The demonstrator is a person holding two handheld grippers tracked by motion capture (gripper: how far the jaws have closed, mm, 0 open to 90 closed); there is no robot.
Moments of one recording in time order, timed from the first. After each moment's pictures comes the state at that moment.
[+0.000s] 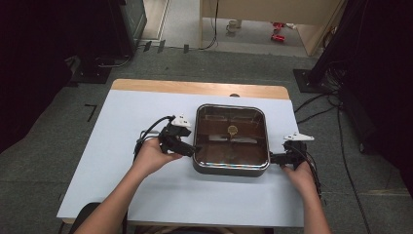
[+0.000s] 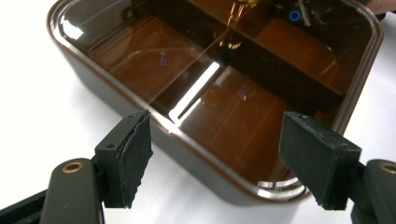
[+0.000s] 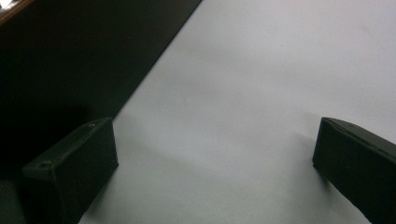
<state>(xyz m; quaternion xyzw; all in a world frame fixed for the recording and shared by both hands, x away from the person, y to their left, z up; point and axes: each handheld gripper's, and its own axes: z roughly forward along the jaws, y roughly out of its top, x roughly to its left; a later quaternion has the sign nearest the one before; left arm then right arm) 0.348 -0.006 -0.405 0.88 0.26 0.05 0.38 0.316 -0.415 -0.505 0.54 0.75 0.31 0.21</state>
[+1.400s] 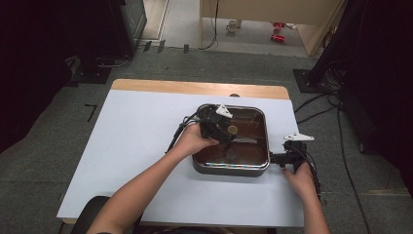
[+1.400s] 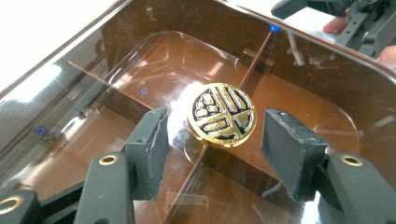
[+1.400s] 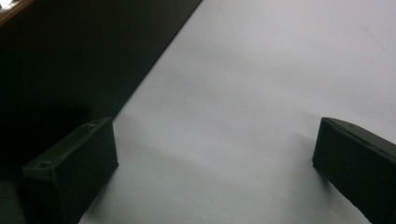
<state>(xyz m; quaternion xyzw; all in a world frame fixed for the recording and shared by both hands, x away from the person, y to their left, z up) 0.396 -0.116 -0.425 0.90 0.19 0.04 0.39 0.316 -0.415 -0.505 0.55 0.75 0.31 0.21</state>
